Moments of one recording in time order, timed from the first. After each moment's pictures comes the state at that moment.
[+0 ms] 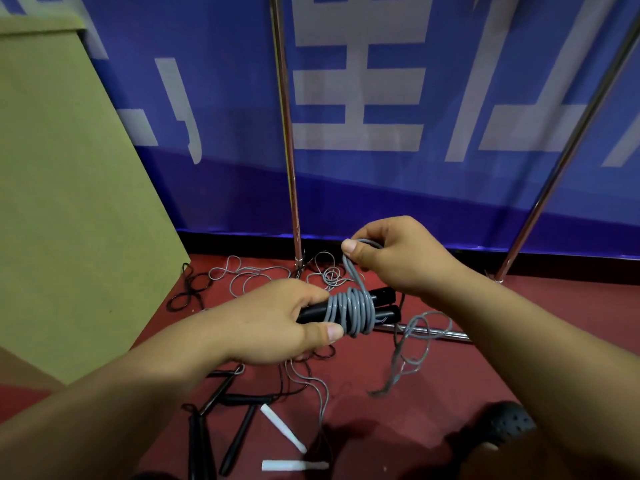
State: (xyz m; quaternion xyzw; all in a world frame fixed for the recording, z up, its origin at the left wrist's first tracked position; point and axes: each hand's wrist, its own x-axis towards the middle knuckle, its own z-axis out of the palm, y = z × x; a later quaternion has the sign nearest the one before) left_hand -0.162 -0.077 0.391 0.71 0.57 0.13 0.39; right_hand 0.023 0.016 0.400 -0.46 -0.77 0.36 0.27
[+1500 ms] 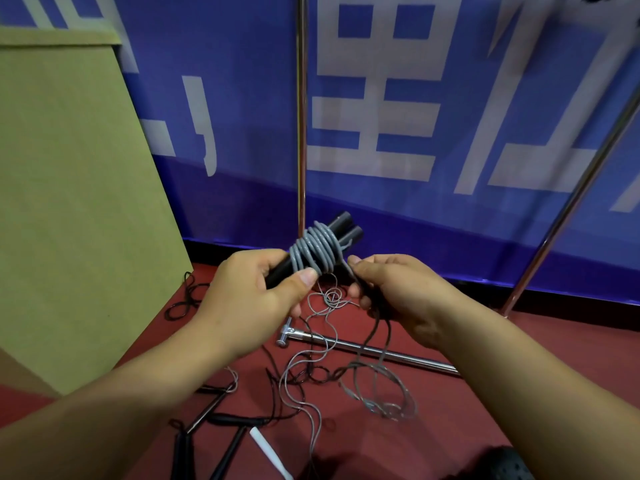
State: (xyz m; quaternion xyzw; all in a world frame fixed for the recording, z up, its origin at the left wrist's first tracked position) left_hand -0.170 -0.078 0.401 0.57 0.62 0.48 0.24; right_hand 0.007 0.013 0.405 -0.46 -0.59 0.62 0.25
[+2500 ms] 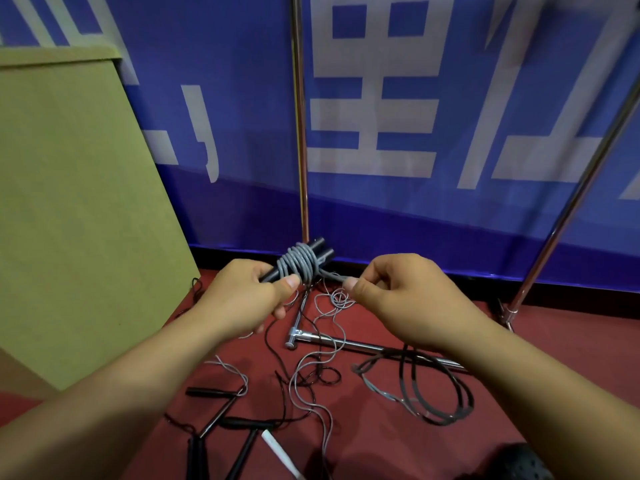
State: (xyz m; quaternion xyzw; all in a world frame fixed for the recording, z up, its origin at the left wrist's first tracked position) left_hand -0.193 -0.058 0.394 0.50 0.74 0.34 0.29; right_hand 0.022 -0.006 0.414 -0.47 -0.80 0.30 0.23
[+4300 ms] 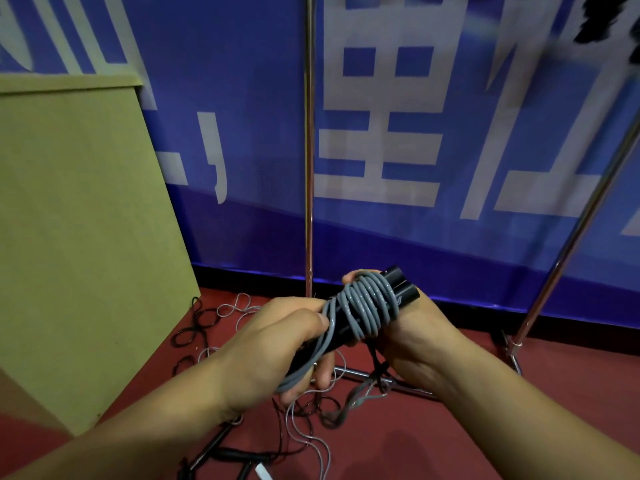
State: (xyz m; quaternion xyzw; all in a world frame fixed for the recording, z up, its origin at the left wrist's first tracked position) left_hand -0.152 -0.079 0.425 0.58 0.54 0.33 0.51; right_hand -0.008 -0.014 0.417 -0.27 -0.51 0.72 0.39
